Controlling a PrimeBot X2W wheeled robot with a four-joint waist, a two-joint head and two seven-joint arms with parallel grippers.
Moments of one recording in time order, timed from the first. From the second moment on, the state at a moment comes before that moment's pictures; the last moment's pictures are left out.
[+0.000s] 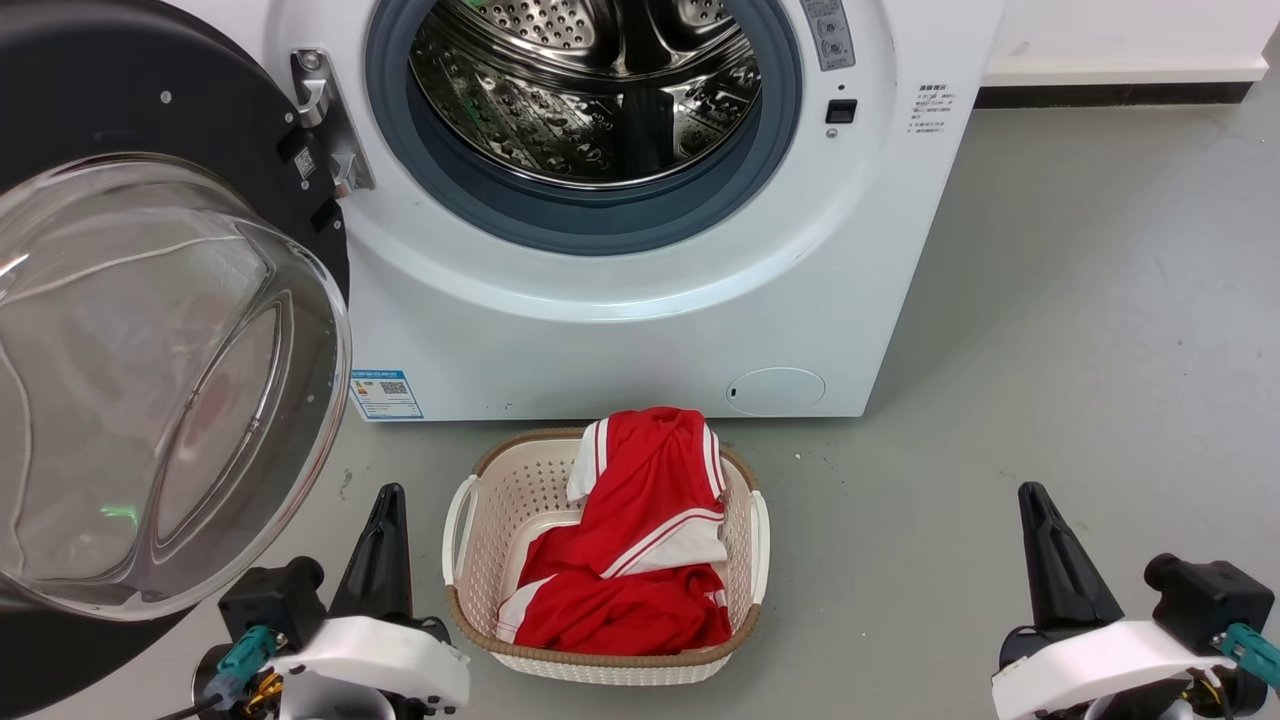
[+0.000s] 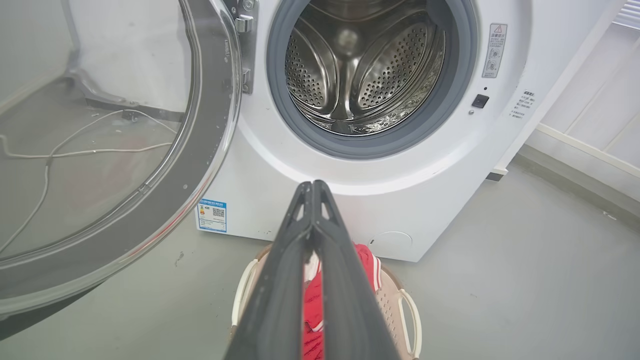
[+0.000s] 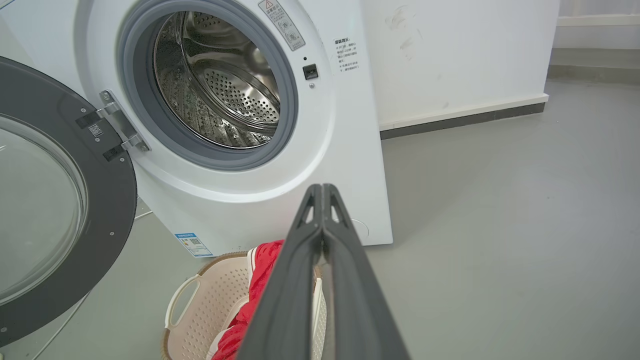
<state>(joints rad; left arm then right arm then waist) -0.04 0.16 -0.17 0.15 -0.40 0.08 -0.22 0.03 -0.05 0.00 0.10 0.26 0.13 -0.16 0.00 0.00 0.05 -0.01</state>
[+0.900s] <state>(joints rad) -0.05 0.12 -0.08 0.19 -0.81 0.01 -0.11 -0.01 -0.07 -0.01 0.15 0.74 0.13 -0.09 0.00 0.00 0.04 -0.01</state>
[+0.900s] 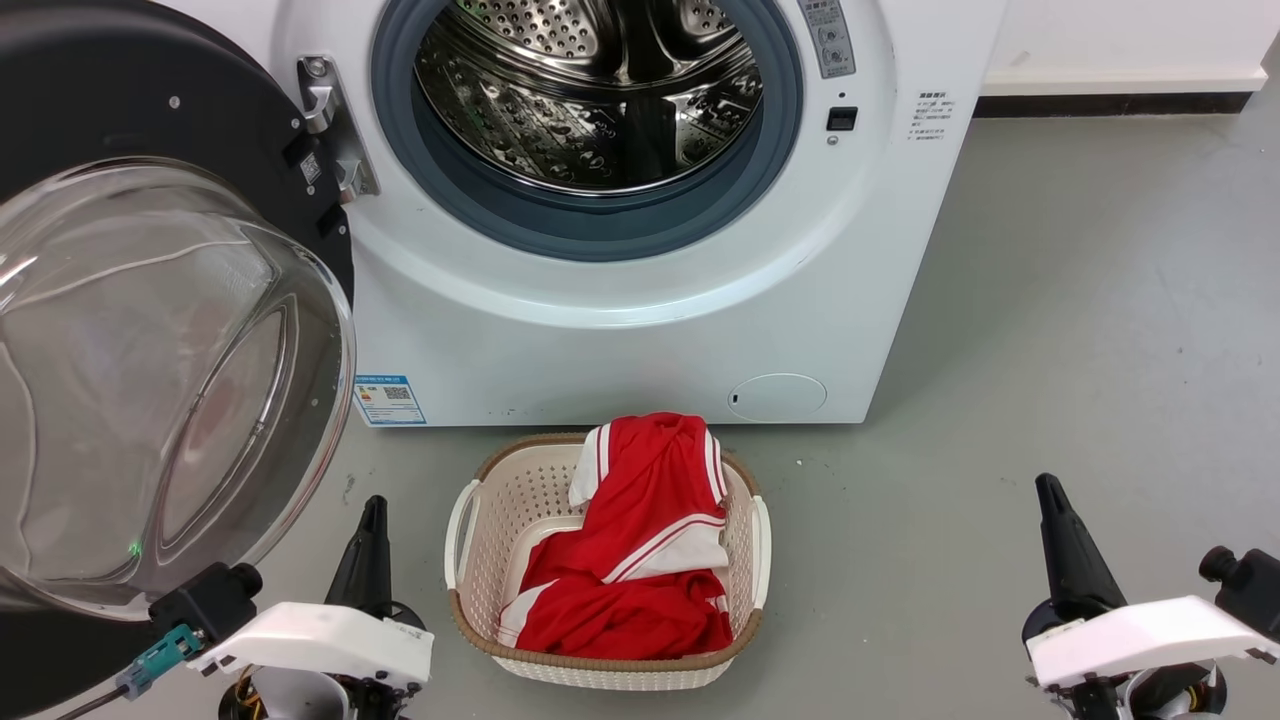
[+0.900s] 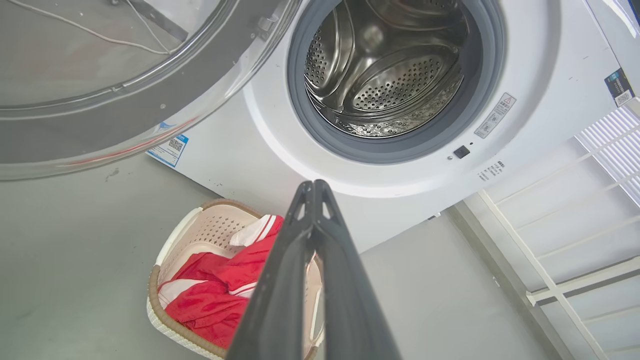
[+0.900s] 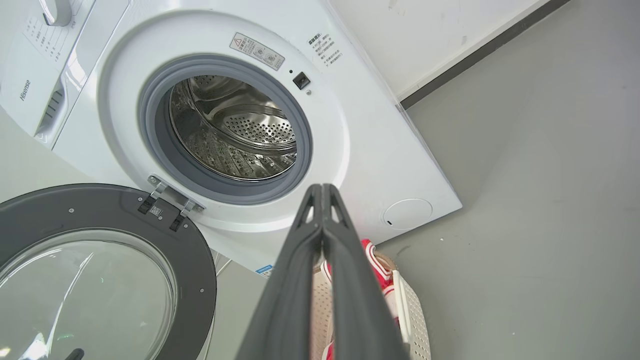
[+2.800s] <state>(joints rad) -0.09 0.08 0.06 0.23 -1.39 -0.09 0.05 -0.07 -0.08 -0.05 0.22 1.39 0.13 0.03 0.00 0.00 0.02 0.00</state>
